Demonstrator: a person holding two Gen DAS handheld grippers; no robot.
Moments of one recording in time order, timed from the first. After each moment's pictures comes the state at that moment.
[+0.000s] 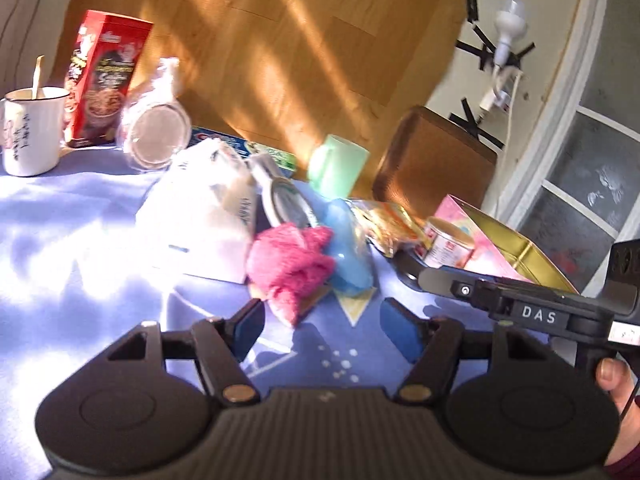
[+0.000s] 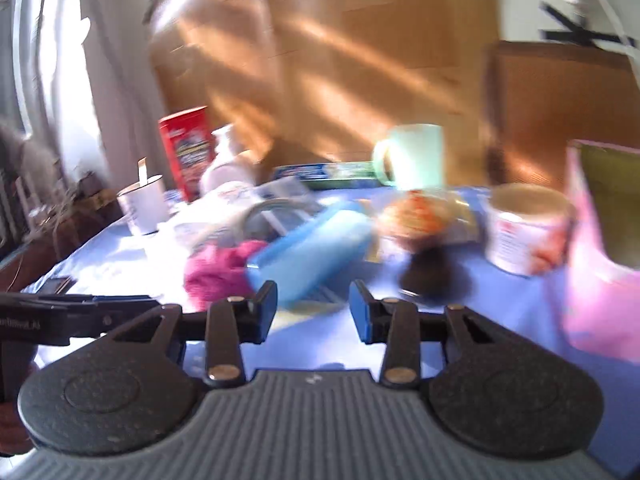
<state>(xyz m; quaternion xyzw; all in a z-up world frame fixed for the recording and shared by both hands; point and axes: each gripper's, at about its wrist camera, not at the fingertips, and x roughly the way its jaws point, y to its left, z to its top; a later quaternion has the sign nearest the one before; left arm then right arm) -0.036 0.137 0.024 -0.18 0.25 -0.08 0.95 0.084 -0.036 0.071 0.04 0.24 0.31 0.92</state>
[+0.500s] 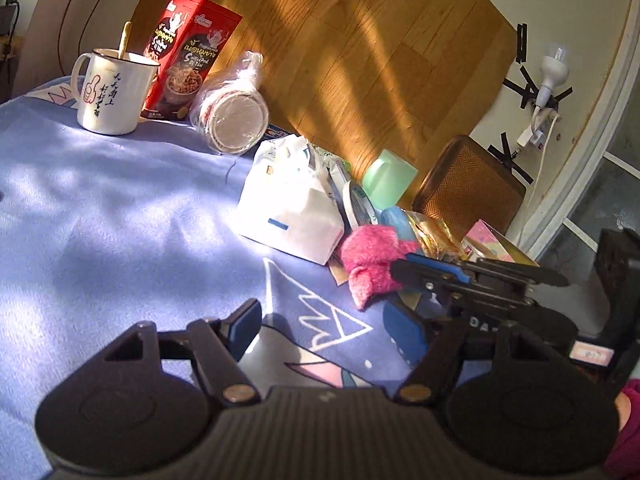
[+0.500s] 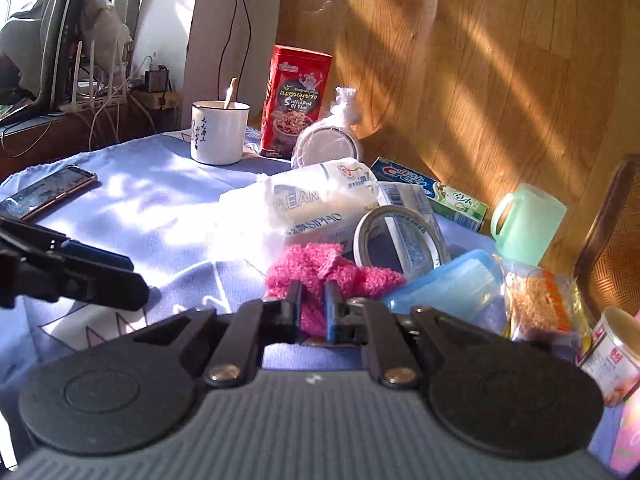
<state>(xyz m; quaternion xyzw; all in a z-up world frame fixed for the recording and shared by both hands) -0.068 0.184 0.006 -0.24 0.25 -0.05 0.94 0.075 0.045 0.066 -0.13 0.20 0.35 0.91</state>
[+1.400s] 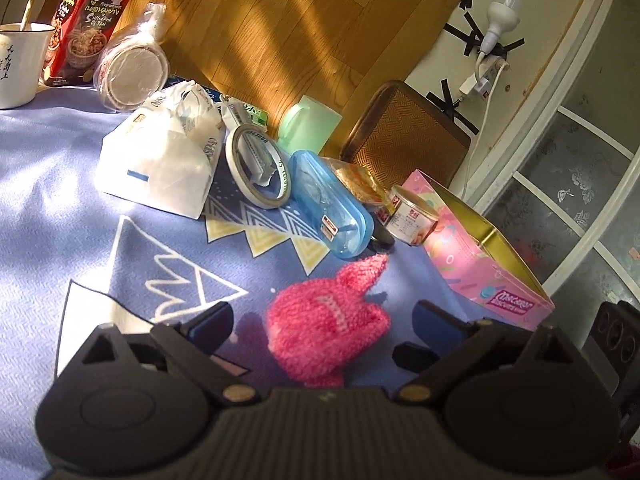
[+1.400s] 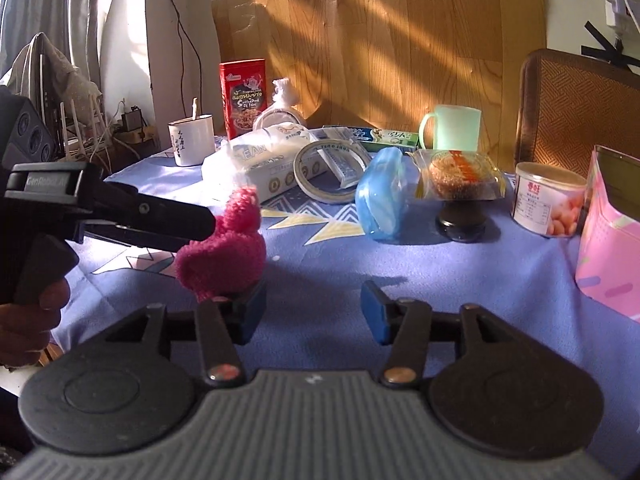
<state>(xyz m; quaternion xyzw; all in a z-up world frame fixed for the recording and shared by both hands) -0.039 0.119 0.010 -0.23 0.29 -0.14 0.92 0.022 -0.050 0.035 0.00 0.24 0.32 0.92</state>
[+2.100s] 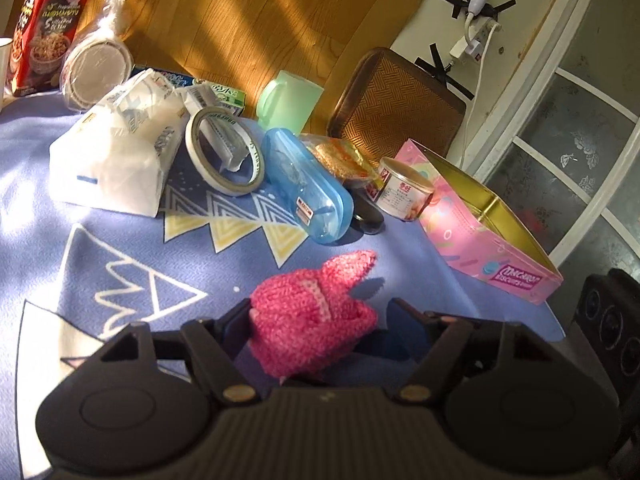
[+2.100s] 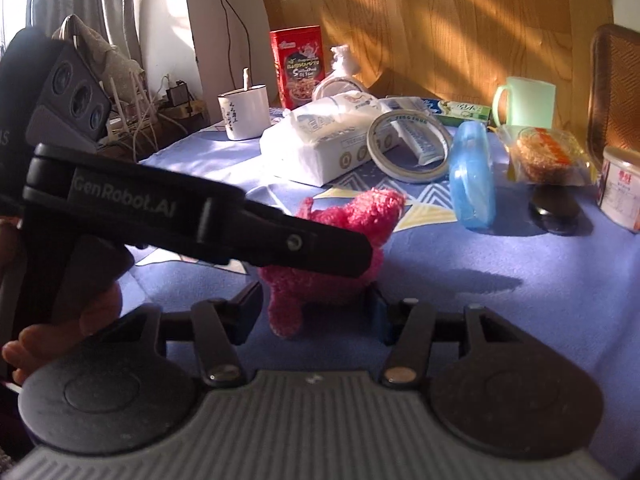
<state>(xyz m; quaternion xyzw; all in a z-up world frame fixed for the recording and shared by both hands) -0.013 0.087 0.017 -0.18 0.32 -0.16 0.92 0.033 -0.019 0.029 -0.02 0.27 0.38 0.88</state>
